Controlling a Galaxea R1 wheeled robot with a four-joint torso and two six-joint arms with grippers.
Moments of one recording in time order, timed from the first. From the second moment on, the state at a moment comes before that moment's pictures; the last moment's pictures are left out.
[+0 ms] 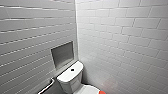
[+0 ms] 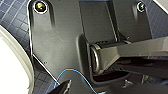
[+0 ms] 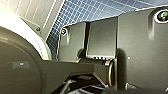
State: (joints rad) left arm 1.49 3.09 -2.80 0.39 0.00 -0.26; right arm -1.54 2.74 -2.16 0.05 0.17 -0.08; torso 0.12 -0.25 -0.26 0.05
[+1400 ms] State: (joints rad) left arm 1.51 3.07 -2.80 0.39 0.00 -0.26; right arm -1.18 2.29 -1.75 0.09 0.20 0.15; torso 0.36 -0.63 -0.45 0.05
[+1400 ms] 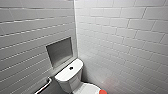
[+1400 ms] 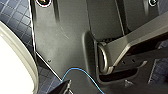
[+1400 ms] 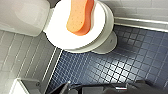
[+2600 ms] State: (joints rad) left arm 1.51 3.07 -2.80 0.39 0.00 -0.26; right arm -1.06 2.24 -1.75 0.10 0.19 0.22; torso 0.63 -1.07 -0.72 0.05
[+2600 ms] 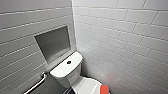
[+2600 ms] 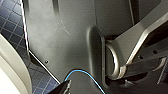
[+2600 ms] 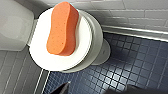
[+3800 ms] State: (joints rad) left arm 1.52 3.08 -2.80 0.39 -0.01 -0.26; right arm -0.94 2.32 -1.74 0.09 0.14 0.22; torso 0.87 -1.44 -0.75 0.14
